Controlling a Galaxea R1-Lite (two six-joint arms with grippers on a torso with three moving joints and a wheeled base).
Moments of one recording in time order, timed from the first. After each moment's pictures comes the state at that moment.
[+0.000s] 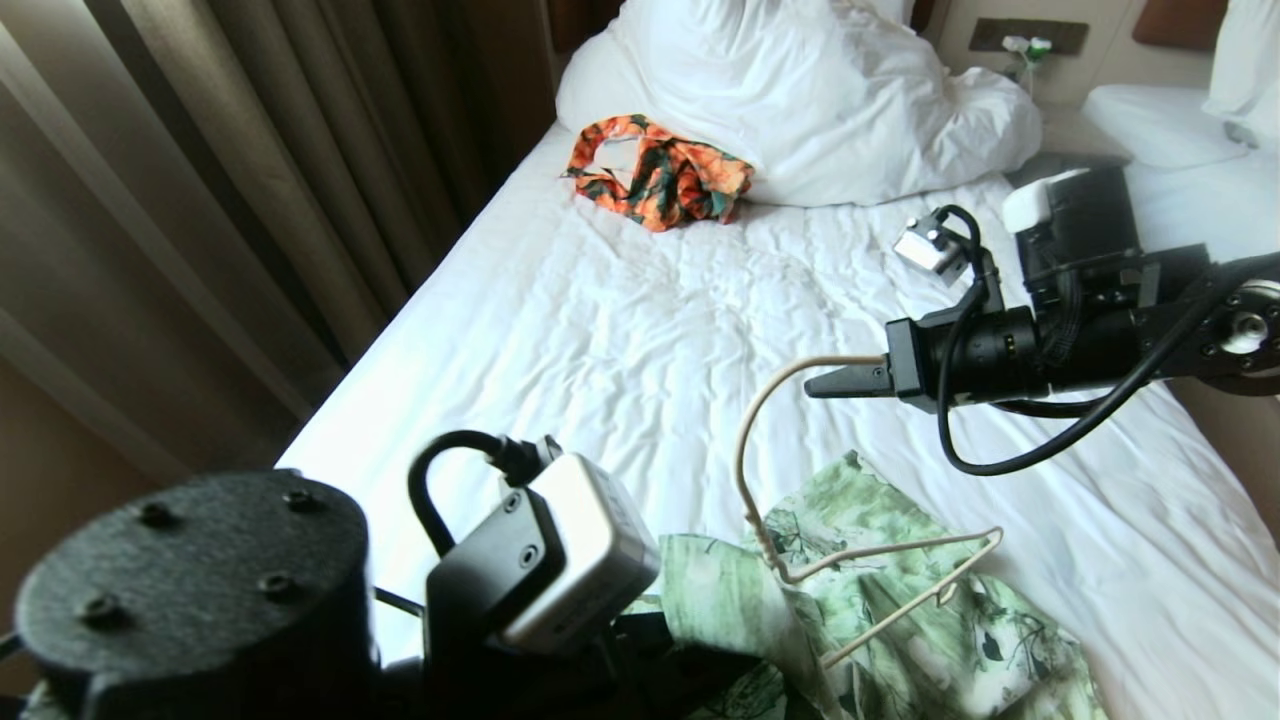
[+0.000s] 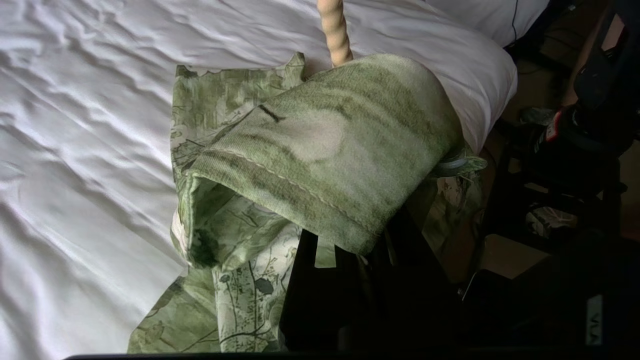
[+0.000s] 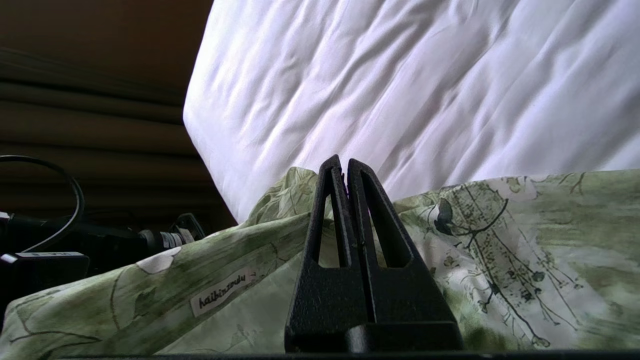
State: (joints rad) left arm -1.14 1.43 -0.59 -0.59 0.03 0.07; right arm 0.35 1.80 -1.40 0.13 0.65 0.29
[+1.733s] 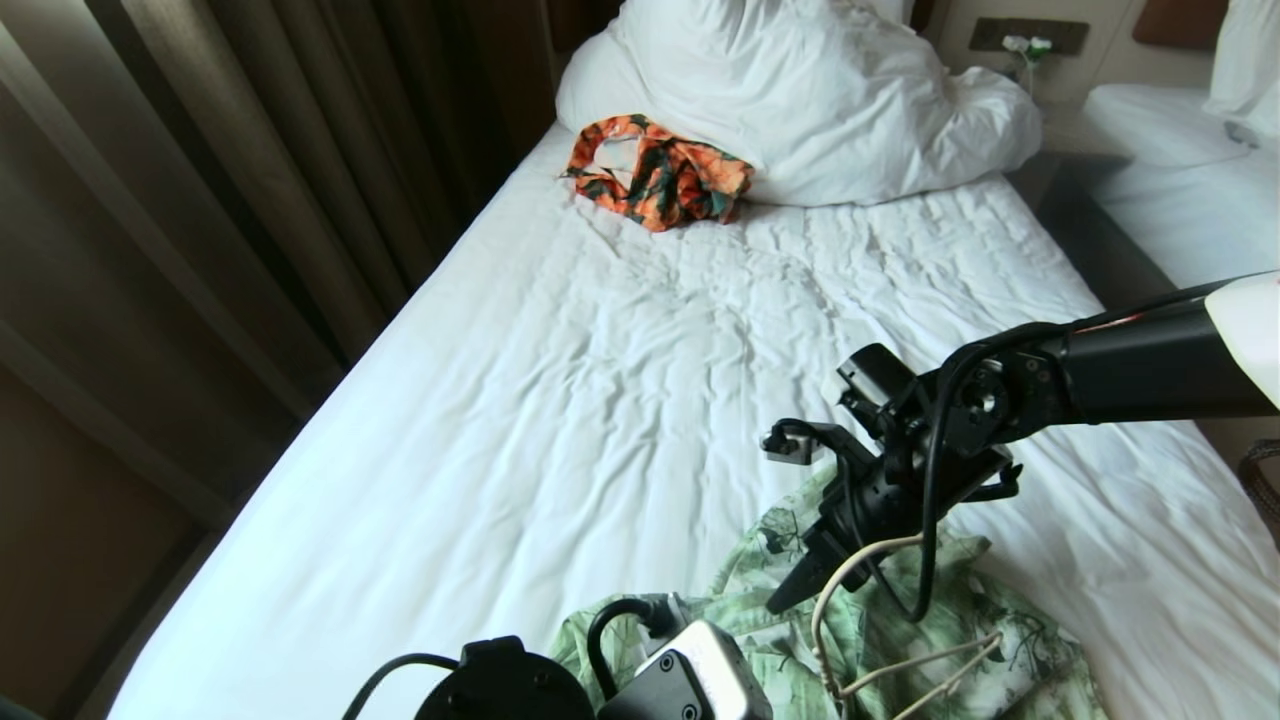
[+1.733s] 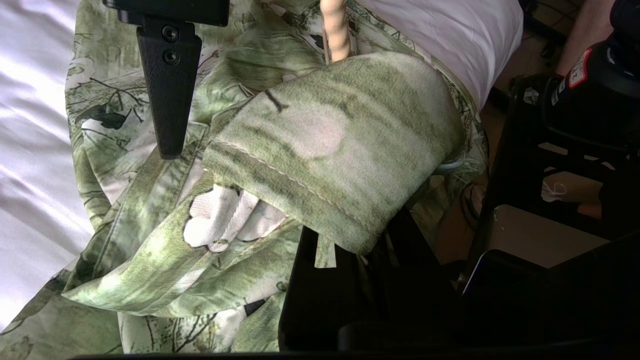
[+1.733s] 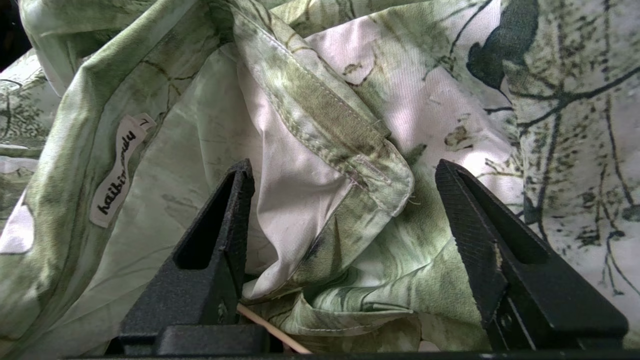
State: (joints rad) left arm -1.18 1.76 -0.40 -1.05 0.03 0.03; right arm 0.50 2.08 -1.54 0.66 0.49 -0.23
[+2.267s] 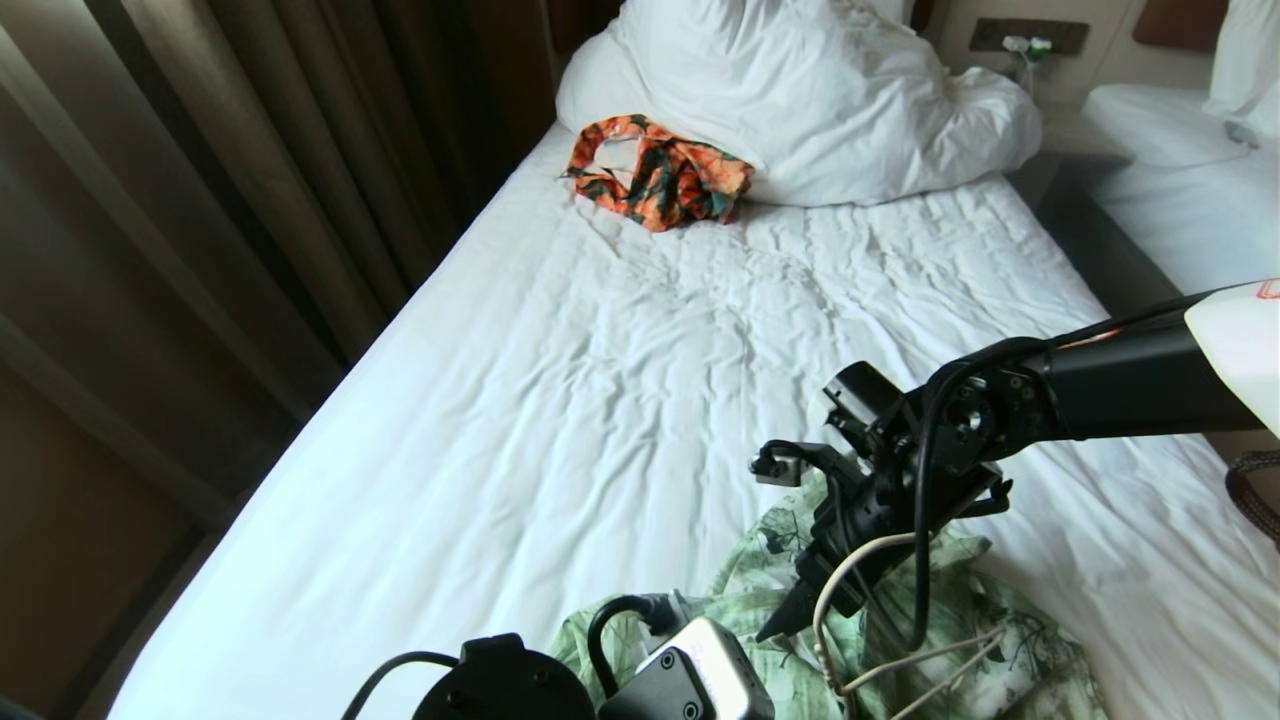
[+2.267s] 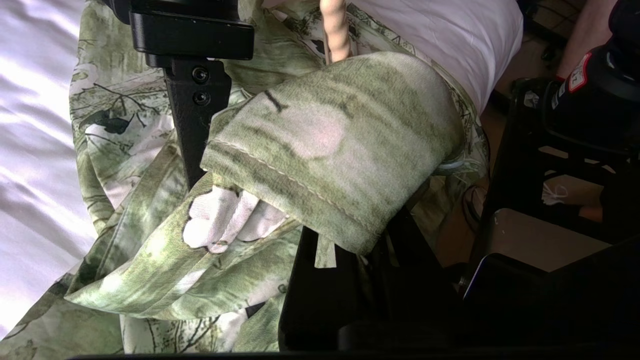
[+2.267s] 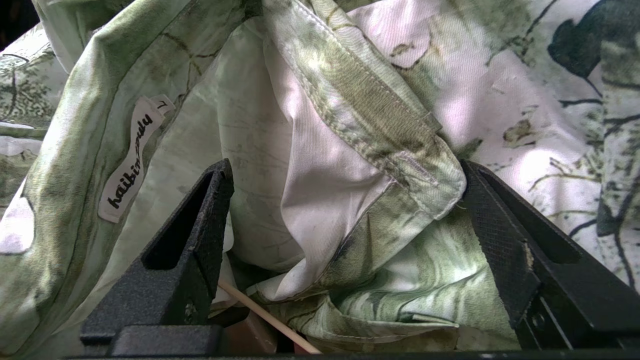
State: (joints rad) left arm -1.18 1.76 -0.40 -1.05 0.03 0.03; right arm 0.53 2.08 -1.51 0.67 0.50 -0.24
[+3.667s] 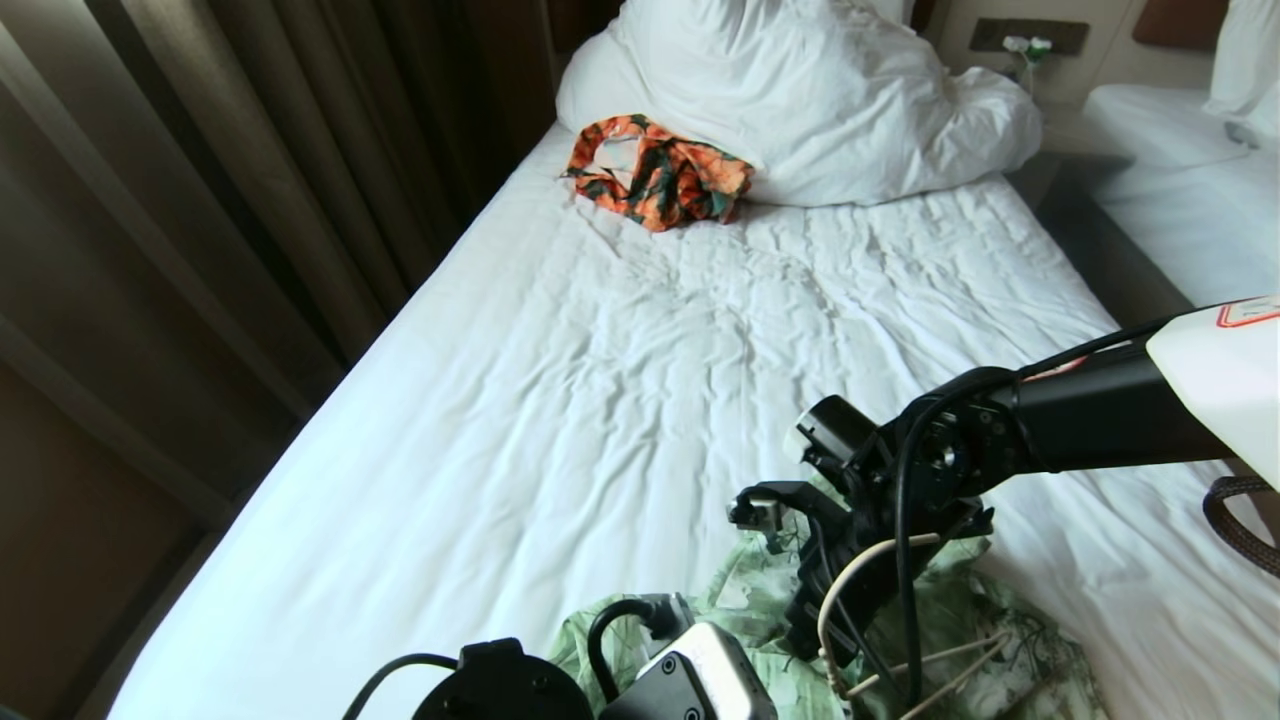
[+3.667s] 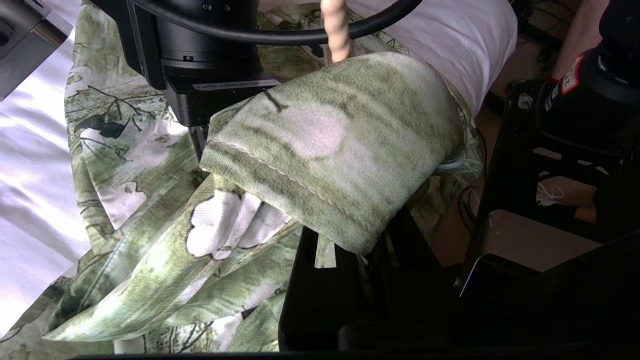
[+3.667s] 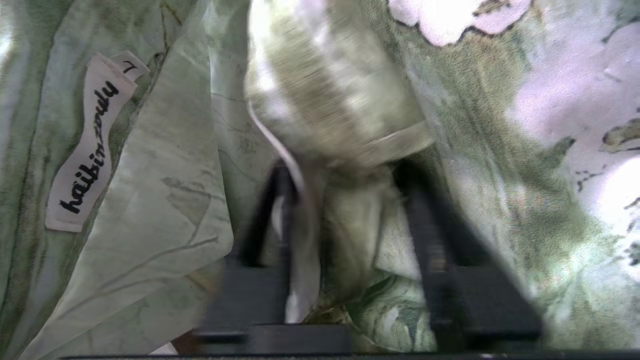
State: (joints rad) left arm -1.19 1.75 -0.40 -1.05 0.04 0.03; right arm 0.60 2.10 -1.46 0.66 0.45 -0.28
